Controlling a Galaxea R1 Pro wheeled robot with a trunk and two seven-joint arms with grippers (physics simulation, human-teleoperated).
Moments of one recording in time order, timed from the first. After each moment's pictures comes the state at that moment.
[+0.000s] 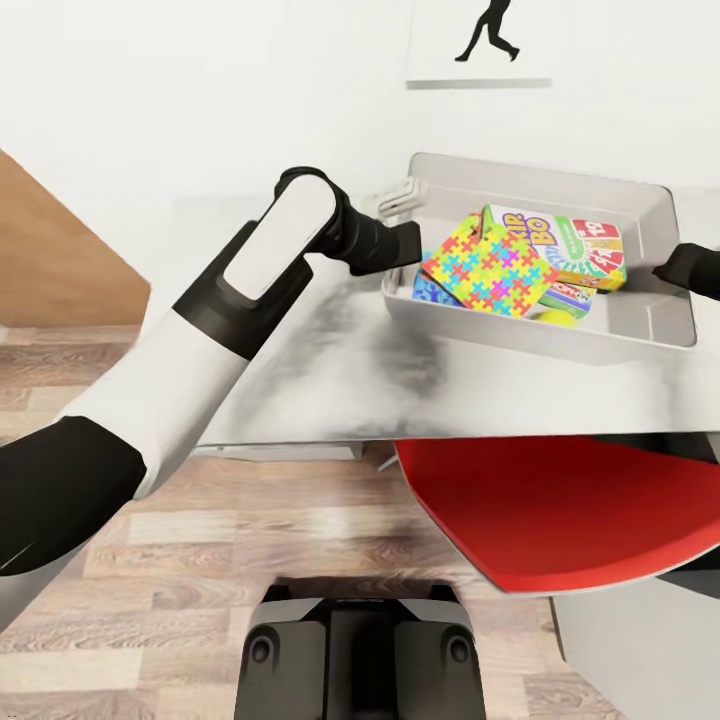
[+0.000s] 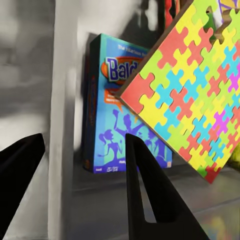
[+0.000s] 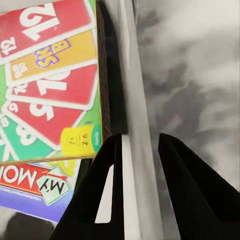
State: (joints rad) left arm -1.61 -0.16 -0.63 -1.04 1.45 0.84 0.73; right arm -1.26 -0.63 -0.01 -1.29 -1.00 1.05 -0.33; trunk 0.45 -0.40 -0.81
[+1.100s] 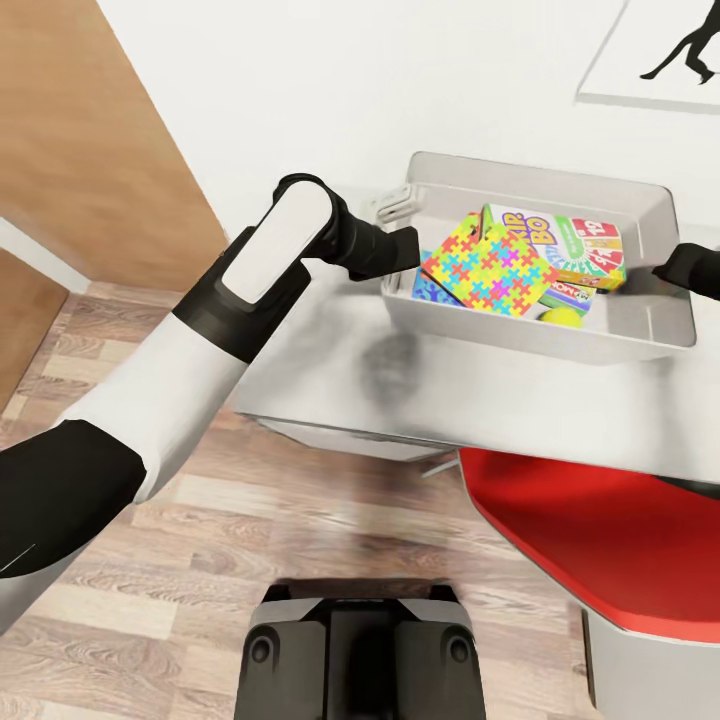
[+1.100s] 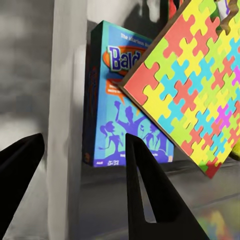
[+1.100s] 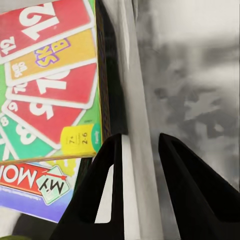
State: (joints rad) left arm -1.60 -0.16 -0.62 -1.04 1.47 0.85 0.73; right arm -1.26 -0.63 -0.01 -1.29 -1.00 1.04 -0.33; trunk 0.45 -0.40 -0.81
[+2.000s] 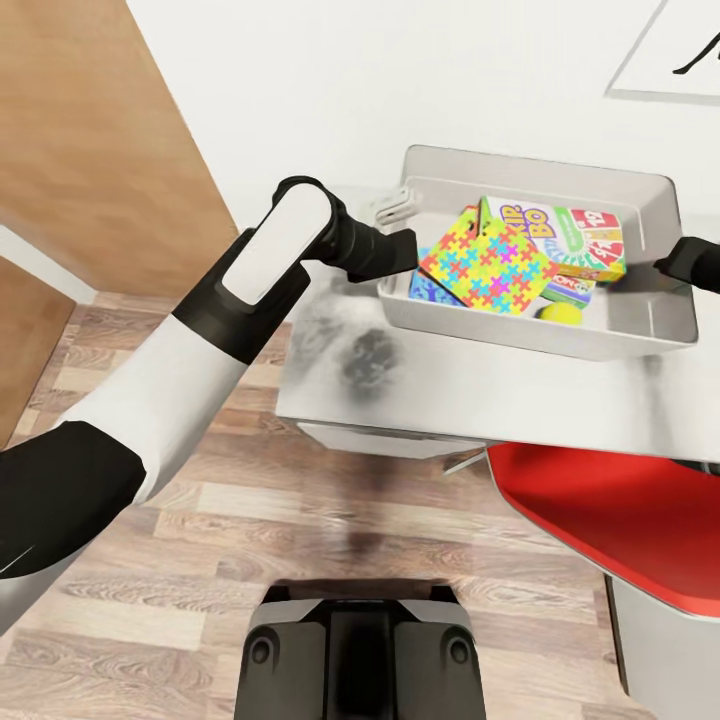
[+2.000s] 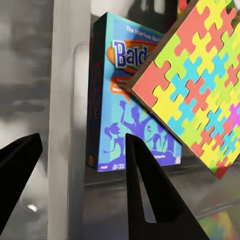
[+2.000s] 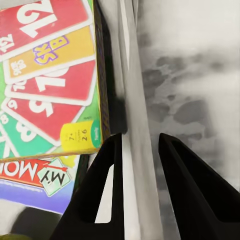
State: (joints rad) left arm -1.59 -0.15 -0.62 -1.04 1.46 0.85 0.73; right arm -1.26 -0.63 -0.01 -1.33 -1.00 1.04 -0.33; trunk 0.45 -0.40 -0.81
